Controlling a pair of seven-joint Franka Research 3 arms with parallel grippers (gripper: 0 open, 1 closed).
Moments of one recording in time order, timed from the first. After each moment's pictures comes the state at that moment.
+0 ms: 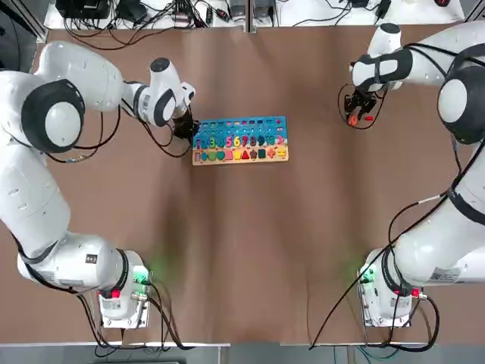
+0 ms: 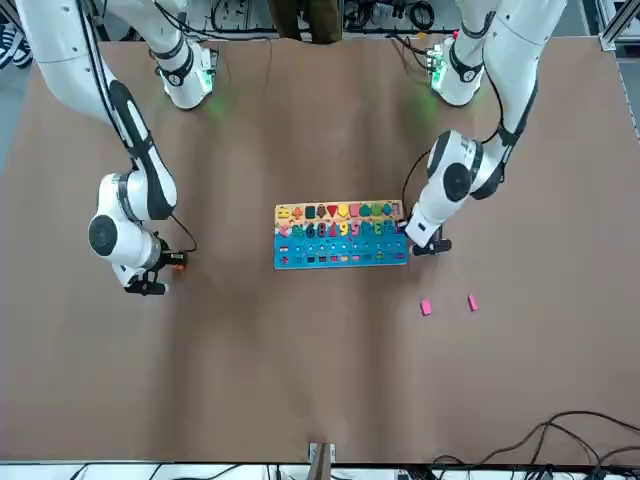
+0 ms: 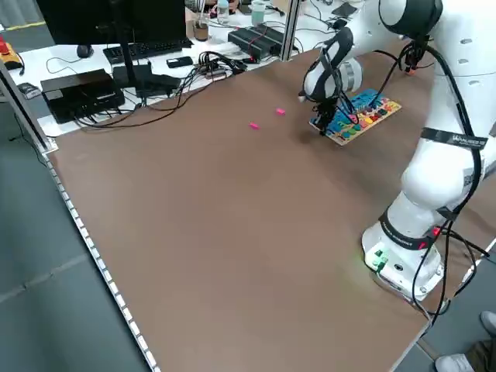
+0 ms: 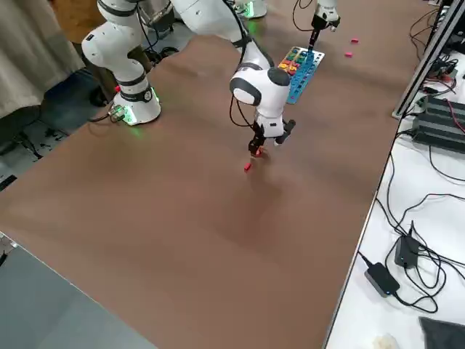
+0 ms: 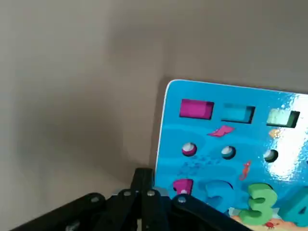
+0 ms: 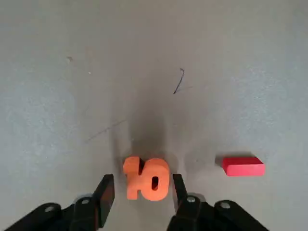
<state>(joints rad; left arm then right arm) -0.09 0.44 -0.36 -2.26 0.03 2.62 -0.59 -0.01 0.47 0.06 -2.06 -0.01 2.37 0.12</state>
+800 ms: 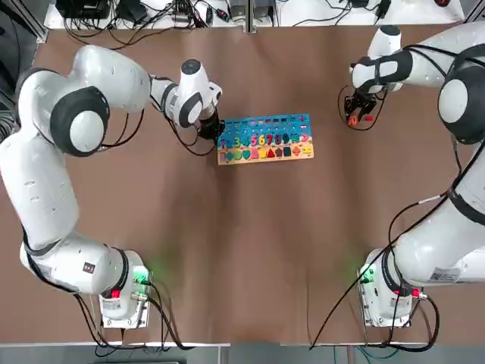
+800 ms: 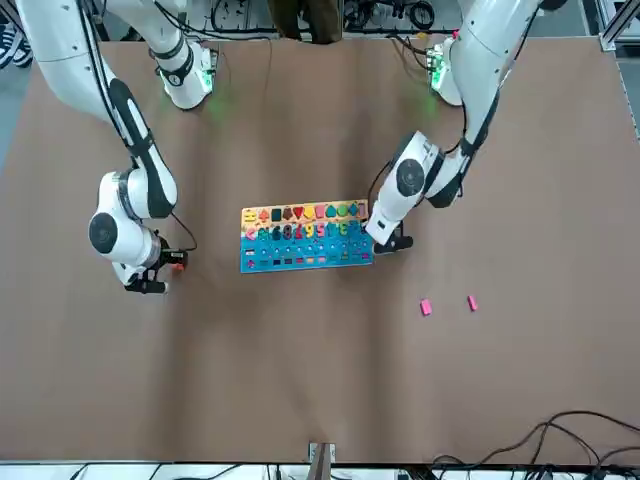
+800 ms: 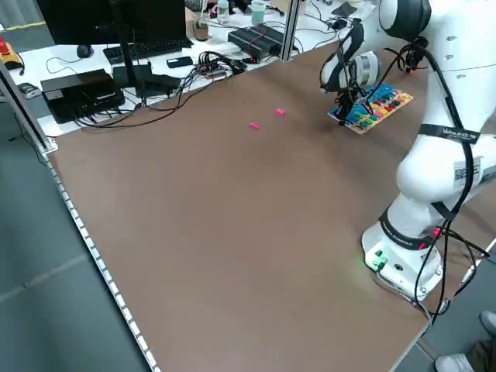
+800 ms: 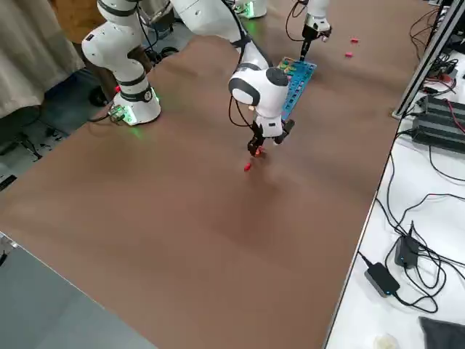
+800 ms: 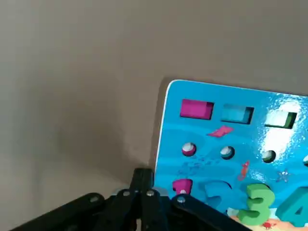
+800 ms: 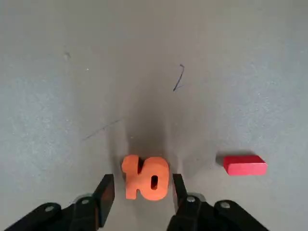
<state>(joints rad) -0.29 0.55 -0.35 -2.07 0.05 2.61 -0.80 -0.01 0.47 0.06 -2.08 -0.01 2.40 0.12</state>
